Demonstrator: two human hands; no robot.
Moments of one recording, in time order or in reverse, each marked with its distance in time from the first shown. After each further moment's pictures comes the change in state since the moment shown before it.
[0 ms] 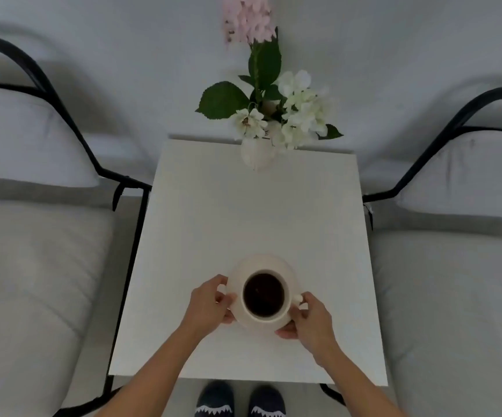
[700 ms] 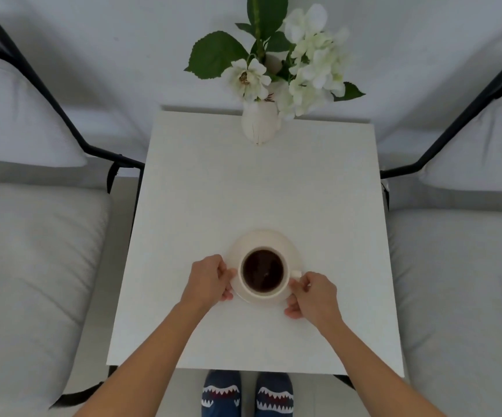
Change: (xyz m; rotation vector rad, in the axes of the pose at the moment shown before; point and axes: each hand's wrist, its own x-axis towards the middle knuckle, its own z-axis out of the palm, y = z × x) left_hand 0.037 -0.004 0.003 0.137 0.078 -0.069; right_hand 0.040 -0.002 0.012 -0.123 0.029 0.049
